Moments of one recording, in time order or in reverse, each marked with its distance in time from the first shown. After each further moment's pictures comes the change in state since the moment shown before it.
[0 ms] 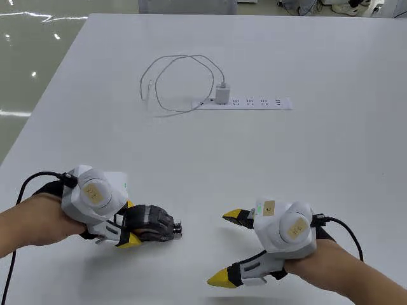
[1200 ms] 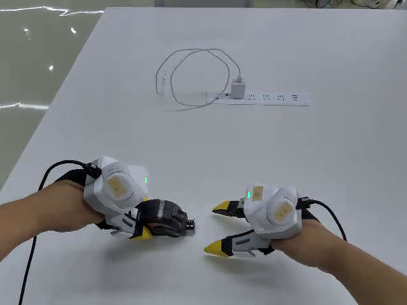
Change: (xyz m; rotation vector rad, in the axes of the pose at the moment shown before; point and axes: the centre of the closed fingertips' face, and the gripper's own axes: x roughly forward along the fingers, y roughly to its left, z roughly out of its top) left arm 0.001 0.001 -0.004 0.023 0.057 -0.011; right arm 0.043 -0.022 0.015 -0.087 -0.016 0.038
